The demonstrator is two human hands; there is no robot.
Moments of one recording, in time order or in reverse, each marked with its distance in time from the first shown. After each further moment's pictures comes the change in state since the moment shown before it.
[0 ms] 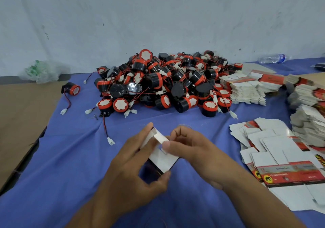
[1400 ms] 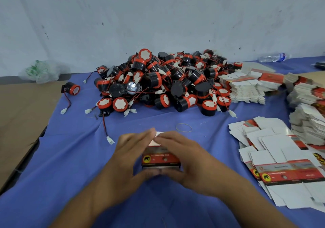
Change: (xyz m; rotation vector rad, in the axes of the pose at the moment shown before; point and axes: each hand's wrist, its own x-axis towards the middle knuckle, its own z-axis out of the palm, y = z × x) left_hand -0.004 -0.039 0.006 -0.014 -0.168 0.034; right_hand -0.001 0.026 -0.007 -0.892 -0.057 -0.527
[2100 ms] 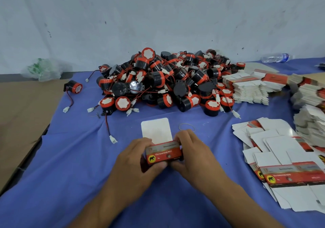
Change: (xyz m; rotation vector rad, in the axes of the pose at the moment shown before) left_hand -0.006 0.012 0.013 -0.152 0.075 -0.375; right_hand 0.005 0.006 0.019 -0.187 0.083 0.436
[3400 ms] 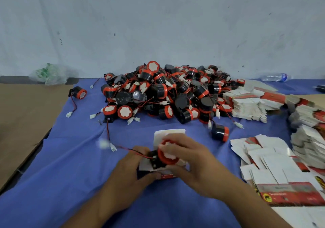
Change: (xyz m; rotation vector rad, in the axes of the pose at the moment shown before) left_hand 0.010 -0.027 0.004 -0.141 -0.091 0.019; right_hand 0.013 0.004 -0.038 0.204 0.008 -0.483
